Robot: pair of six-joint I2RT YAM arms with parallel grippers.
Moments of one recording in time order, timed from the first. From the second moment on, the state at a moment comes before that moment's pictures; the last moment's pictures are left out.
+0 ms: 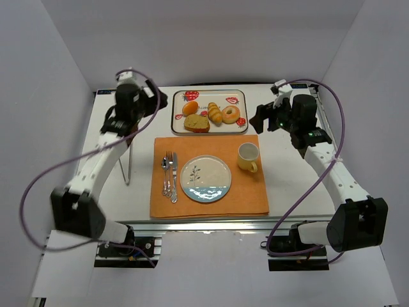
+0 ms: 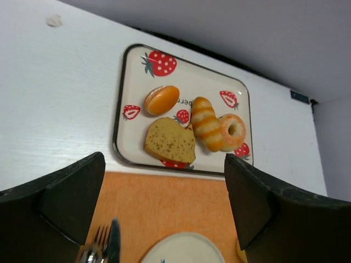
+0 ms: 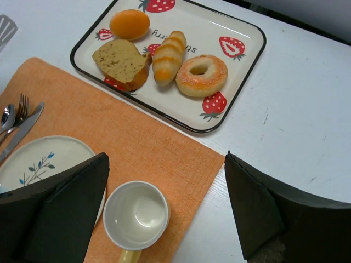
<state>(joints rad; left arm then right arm) -0.23 1.51 1.34 -0.17 -0.07 -0.54 0.22 1.30 1.10 -0.17 -0.37 -0.07</state>
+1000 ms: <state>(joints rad) 0.12 1.58 0.98 -0.51 -0.06 -0.05 0.23 1.44 1.13 -0.35 -1.01 -0.53</state>
